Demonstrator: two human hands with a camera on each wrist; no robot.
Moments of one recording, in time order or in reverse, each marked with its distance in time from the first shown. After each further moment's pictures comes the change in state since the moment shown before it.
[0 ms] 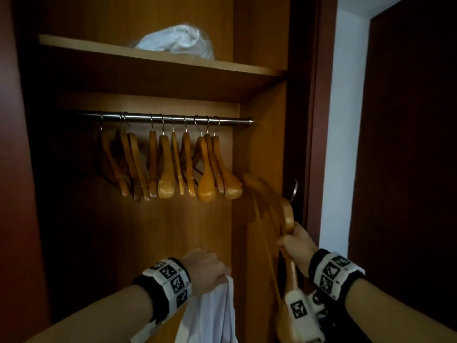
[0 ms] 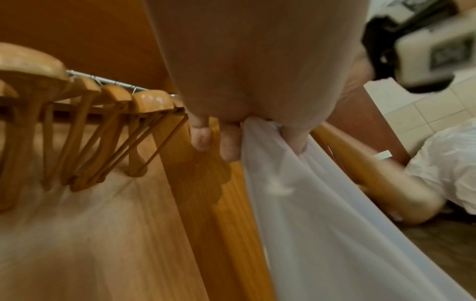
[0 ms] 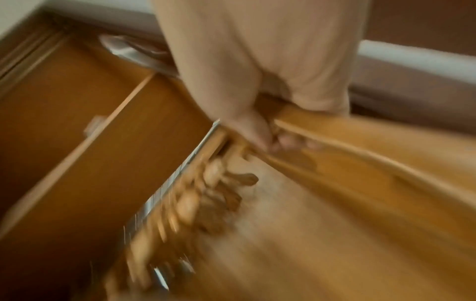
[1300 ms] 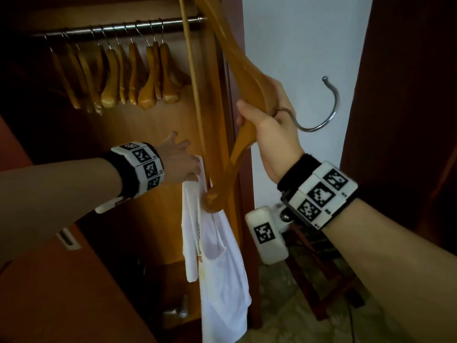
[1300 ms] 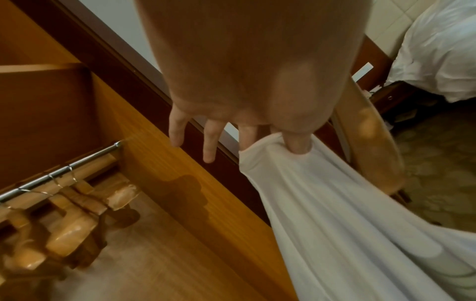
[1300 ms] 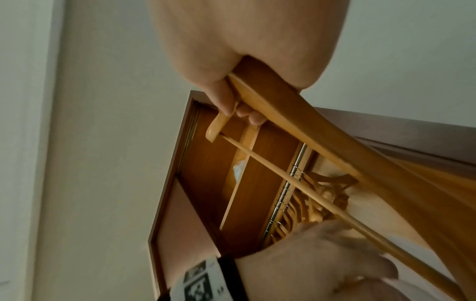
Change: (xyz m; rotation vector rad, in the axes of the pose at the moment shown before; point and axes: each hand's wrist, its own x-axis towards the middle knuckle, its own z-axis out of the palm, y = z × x) left_hand 0.040 0.199 -0.113 0.502 -0.484 -0.221; right_hand -0.149 0.006 -0.177 0.669 -0.152 -0.556
